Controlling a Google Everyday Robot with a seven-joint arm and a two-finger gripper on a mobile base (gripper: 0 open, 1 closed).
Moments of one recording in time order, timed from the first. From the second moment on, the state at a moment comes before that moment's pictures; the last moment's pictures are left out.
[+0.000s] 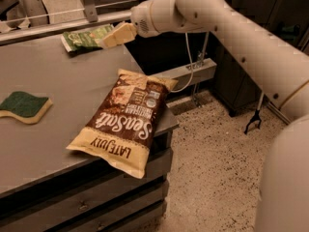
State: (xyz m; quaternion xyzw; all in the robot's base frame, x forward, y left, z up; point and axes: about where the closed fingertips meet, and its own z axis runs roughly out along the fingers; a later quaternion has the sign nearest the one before) arm 0.736 0.095 0.950 -0.47 0.68 0.25 0.50
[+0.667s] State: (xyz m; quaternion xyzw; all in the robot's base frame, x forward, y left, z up) arm 0.787 0.170 0.909 -0.51 0.65 0.25 0.50
